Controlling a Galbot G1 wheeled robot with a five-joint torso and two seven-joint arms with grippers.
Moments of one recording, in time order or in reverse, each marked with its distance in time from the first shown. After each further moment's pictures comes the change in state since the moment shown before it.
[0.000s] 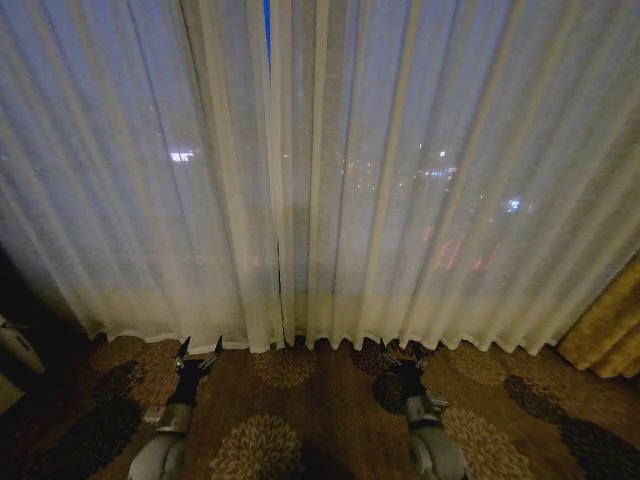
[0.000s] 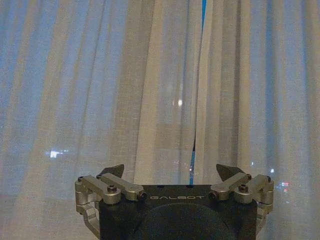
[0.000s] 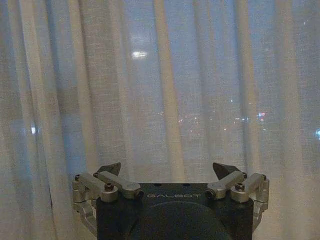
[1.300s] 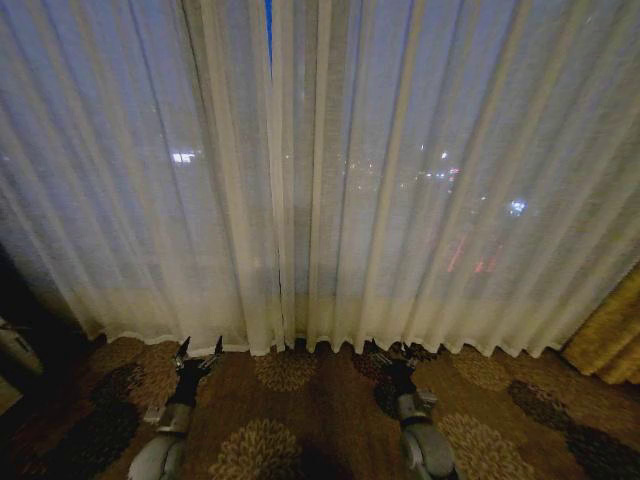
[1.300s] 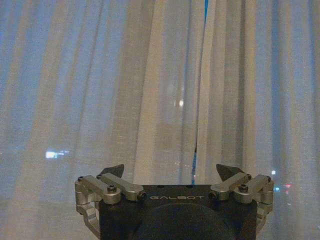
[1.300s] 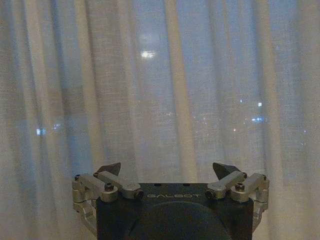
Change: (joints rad) left arm 0.000 0.000 0.000 0.000 0.000 0.000 0.000; right arm 0.034 0.009 -0.014 -0.051 -0.002 0.017 -0.039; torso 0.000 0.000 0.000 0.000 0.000
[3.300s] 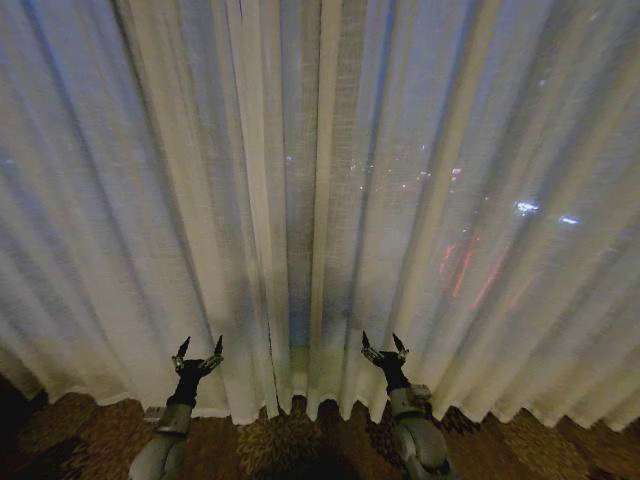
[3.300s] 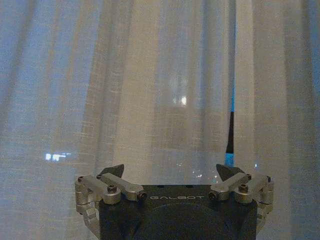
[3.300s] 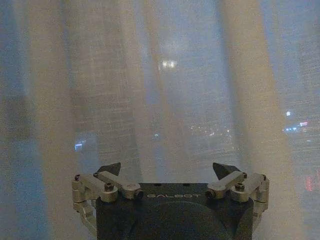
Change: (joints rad) left arm 0.000 0.000 0.000 0.000 0.000 0.000 0.000; right arm 0.047 0.025 -0.026 -0.038 -0.004 0.067 -0.081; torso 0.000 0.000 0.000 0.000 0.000
